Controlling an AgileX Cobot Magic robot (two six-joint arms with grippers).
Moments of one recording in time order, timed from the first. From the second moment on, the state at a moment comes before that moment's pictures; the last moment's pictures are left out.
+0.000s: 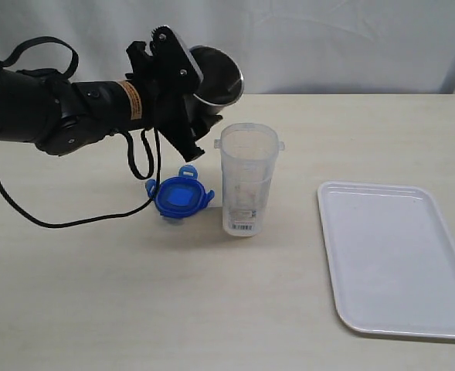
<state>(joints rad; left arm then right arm) -0.47 1.91 -1.12 0.57 -0.36 0.13 0.12 0.00 0.00 -0.02 0.35 -0.01</state>
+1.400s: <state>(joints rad) -0.12 2.43 -1.55 0.50 -0.48 -0.44 0.12 0.00 0.00 -0.02 0.35 -0.01</state>
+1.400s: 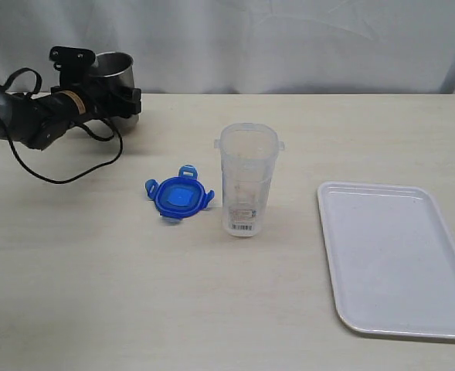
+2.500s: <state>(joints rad) -0.14 2.51 -1.66 0.57 -0.47 -0.42 0.12 0.00 0.00 -0.02 0.35 -0.01</state>
